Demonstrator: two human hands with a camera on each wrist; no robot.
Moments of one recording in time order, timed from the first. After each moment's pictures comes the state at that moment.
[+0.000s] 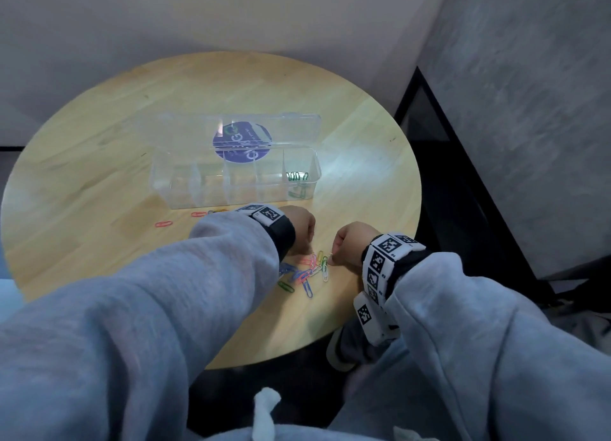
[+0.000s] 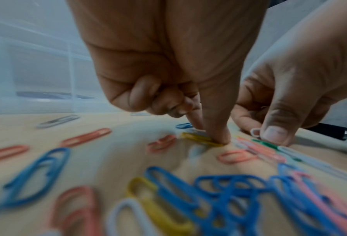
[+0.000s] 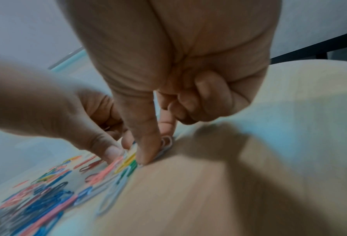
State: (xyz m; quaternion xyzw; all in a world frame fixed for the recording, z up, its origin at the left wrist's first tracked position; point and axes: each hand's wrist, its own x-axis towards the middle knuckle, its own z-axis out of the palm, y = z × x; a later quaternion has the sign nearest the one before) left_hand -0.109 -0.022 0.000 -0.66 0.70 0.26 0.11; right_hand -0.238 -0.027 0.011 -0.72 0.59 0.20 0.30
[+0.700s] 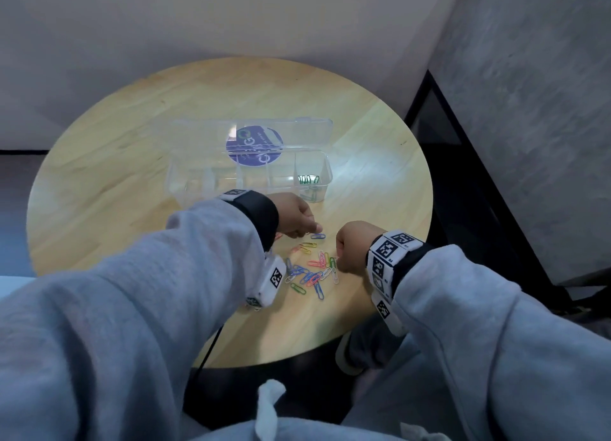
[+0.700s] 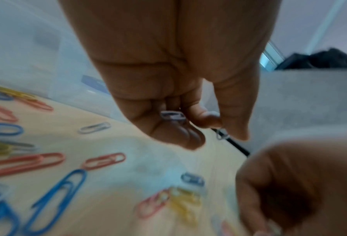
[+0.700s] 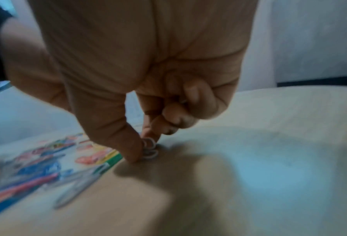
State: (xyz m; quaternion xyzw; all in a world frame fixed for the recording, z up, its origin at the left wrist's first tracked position) left_hand -0.074 -0.021 0.026 -0.68 0.56 0.47 -0.05; right_hand -0.223 -0.031 0.005 -0.78 0.53 0.27 0.19
